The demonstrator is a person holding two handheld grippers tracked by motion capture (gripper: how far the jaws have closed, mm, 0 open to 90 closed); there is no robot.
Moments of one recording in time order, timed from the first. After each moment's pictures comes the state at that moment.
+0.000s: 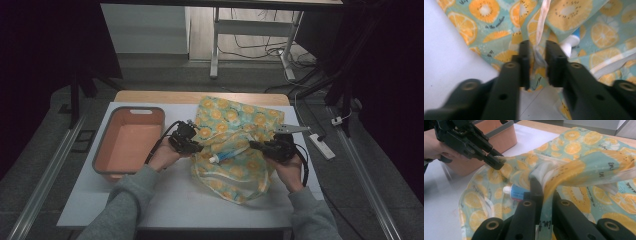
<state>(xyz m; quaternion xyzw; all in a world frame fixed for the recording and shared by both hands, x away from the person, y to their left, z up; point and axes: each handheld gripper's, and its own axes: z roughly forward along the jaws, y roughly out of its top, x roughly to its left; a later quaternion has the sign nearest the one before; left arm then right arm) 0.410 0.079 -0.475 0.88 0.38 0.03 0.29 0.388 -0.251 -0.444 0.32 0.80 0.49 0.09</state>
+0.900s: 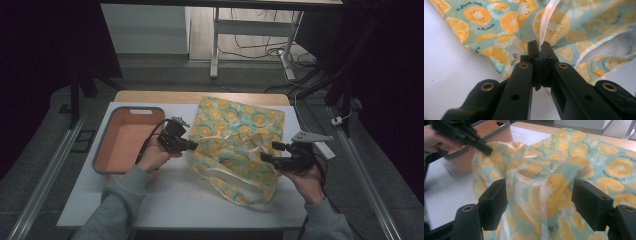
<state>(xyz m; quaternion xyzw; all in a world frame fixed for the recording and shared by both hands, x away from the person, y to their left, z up) 0.394 0.111 -0.452 0.86 0.36 0.00 0.36 0.341 -0.288 -0.420 0.35 0.79 0.49 0.11</state>
